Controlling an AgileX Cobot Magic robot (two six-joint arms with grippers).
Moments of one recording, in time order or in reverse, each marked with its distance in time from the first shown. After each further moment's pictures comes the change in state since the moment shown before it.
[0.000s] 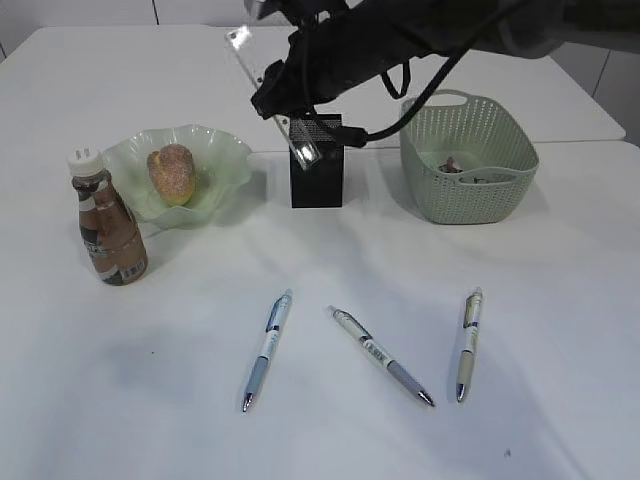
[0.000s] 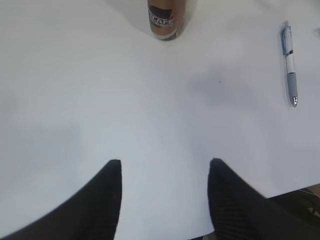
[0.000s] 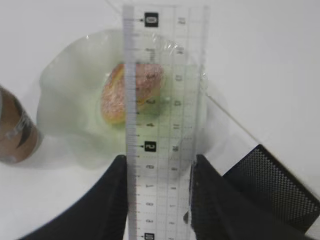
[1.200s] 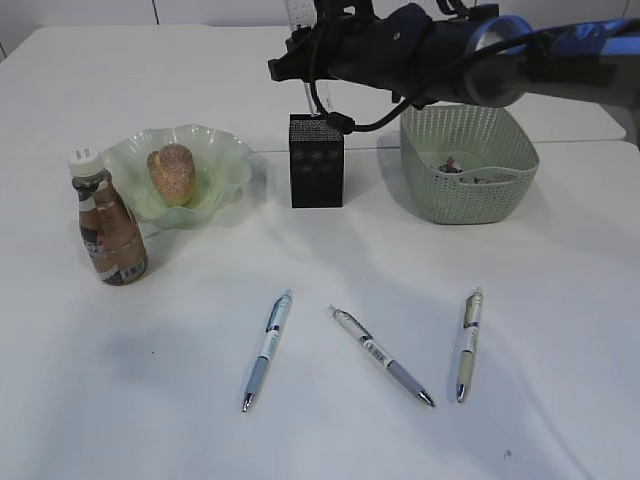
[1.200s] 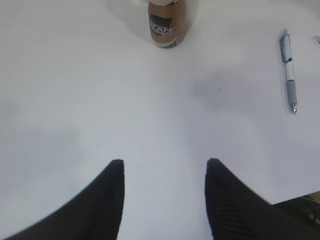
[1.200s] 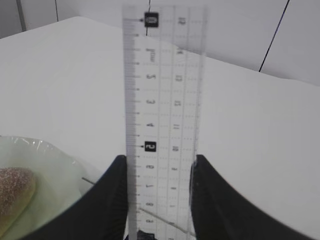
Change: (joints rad) left arm 0.000 0.000 0.000 0.000 -0.024 0.000; right arm 0.000 0.107 0.000 0.152 -0.644 0.000
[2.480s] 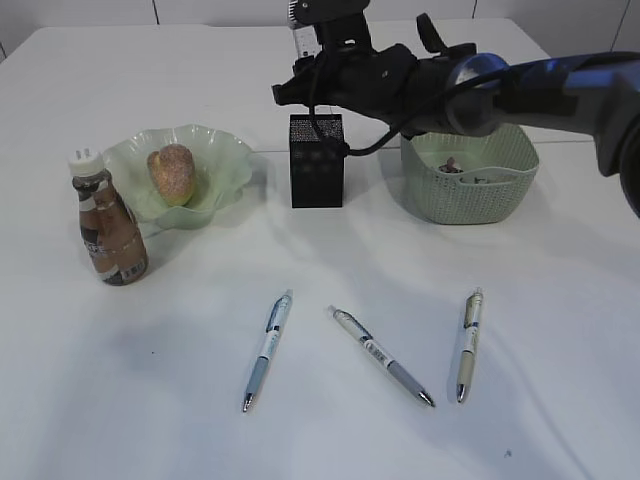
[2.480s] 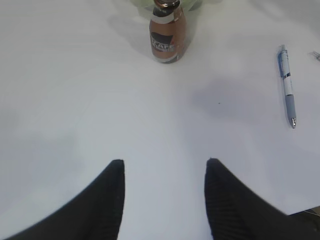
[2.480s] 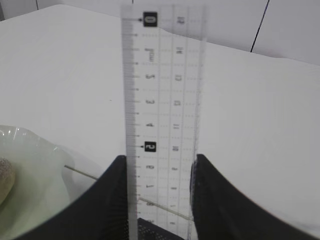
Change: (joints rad) left arm 0.000 0.000 0.000 0.000 -0.044 0.000; right arm 0.000 0.074 -0.004 0.007 -0.079 0.038
